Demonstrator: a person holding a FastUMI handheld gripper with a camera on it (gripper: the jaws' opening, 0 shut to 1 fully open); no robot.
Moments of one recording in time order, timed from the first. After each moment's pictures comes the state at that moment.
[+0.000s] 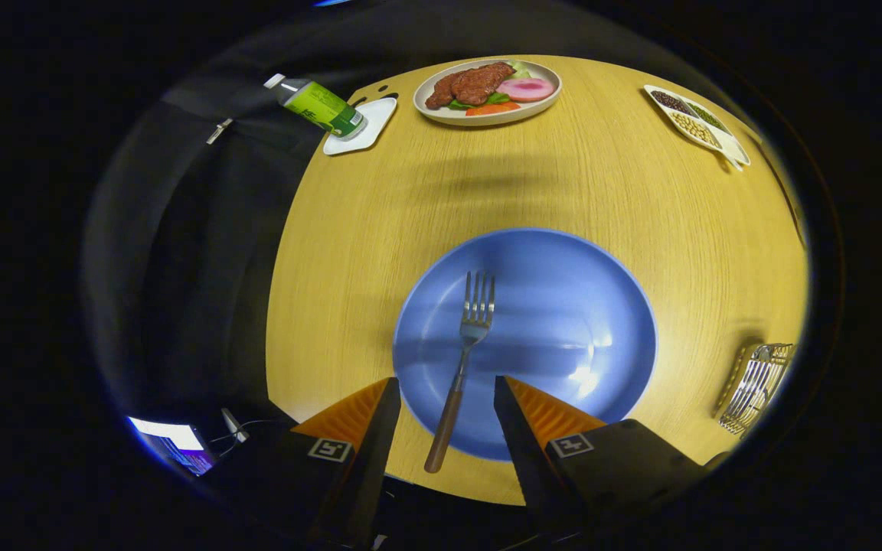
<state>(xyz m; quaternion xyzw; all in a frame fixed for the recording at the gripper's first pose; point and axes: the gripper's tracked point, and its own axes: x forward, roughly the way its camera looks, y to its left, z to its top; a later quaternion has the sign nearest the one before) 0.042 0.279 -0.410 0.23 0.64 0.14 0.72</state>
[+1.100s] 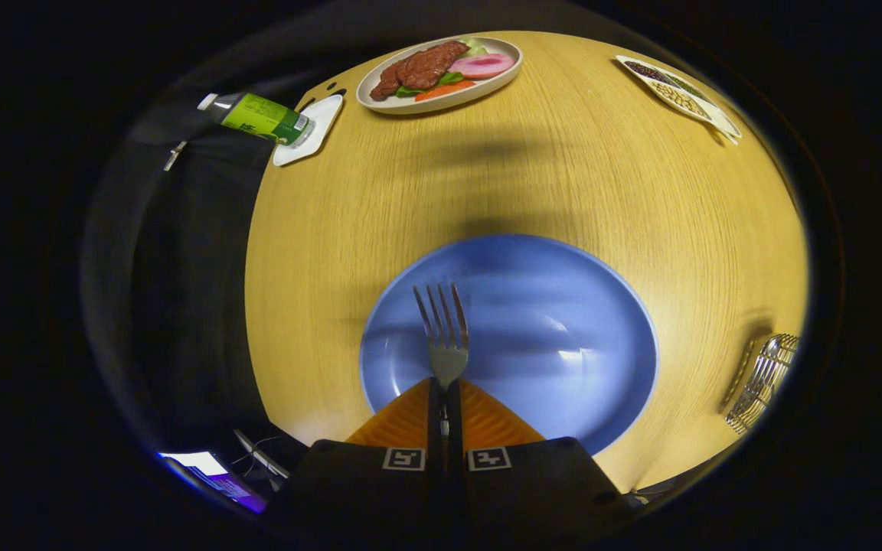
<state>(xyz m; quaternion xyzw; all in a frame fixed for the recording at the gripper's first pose) 0.058 0.262 -0.419 0.27 0.66 0.11 0.69</state>
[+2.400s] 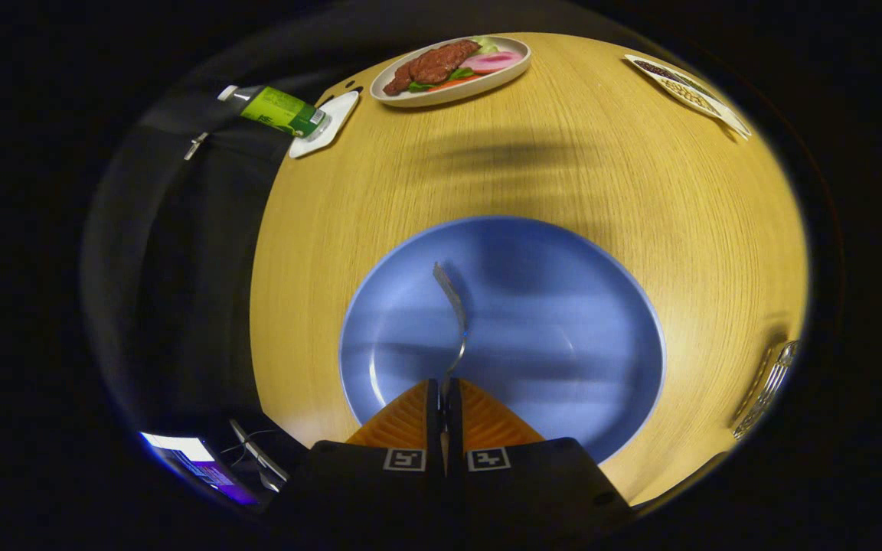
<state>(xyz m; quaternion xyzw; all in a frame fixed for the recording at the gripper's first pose) 0.049 0.265 -0.440 0.28 0.63 0.15 0.71</state>
